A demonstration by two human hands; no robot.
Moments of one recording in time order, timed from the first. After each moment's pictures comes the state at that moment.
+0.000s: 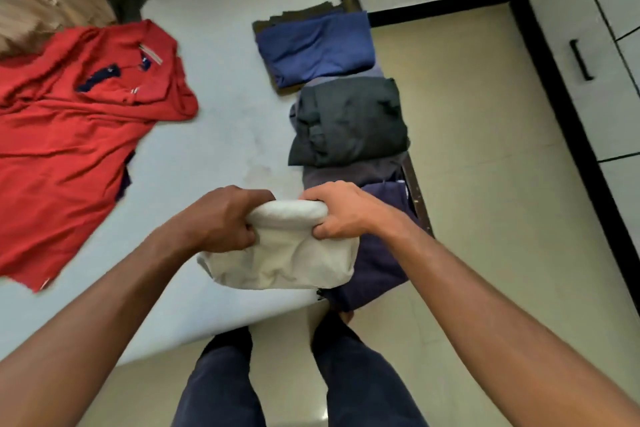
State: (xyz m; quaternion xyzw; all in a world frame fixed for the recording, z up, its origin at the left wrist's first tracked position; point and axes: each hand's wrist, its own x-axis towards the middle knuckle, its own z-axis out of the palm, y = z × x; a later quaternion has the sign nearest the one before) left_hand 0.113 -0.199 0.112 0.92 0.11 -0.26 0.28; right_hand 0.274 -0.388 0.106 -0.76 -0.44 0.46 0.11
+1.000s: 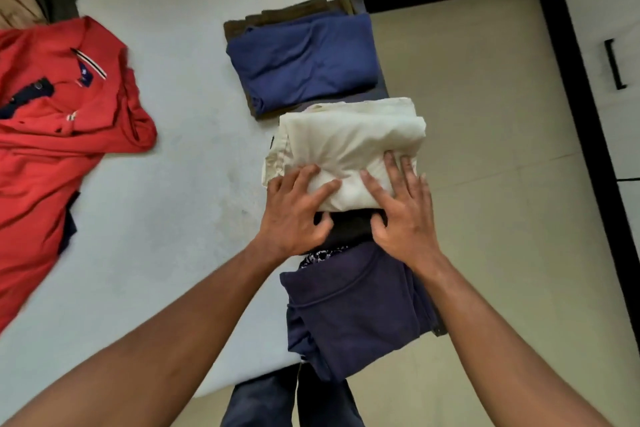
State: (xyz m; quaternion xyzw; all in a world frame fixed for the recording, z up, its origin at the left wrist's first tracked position) left_hand 0.280 -0.236 -0.032 0.97 0.14 -0.04 0.19; right_hand 0.404 -0.430 -0.025 -0.90 -0.41 0.11 0.07
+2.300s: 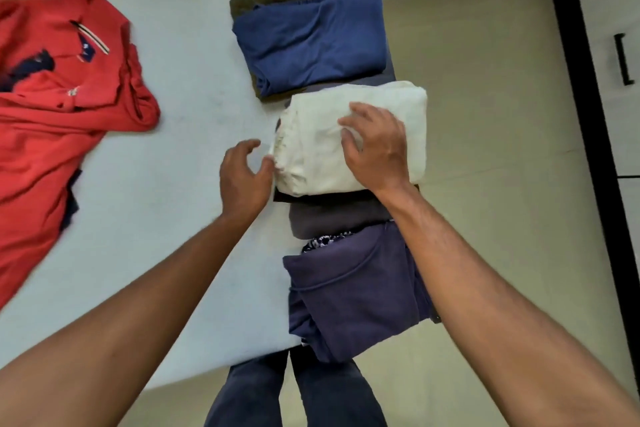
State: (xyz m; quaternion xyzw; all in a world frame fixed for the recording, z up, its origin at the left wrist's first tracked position) left_hand 0.255 -0.181 -0.046 0.74 0.49 0.07 0.45; right_hand 0.435 -0.327 -0.022 -0.88 -0.39 -0.01 0.27
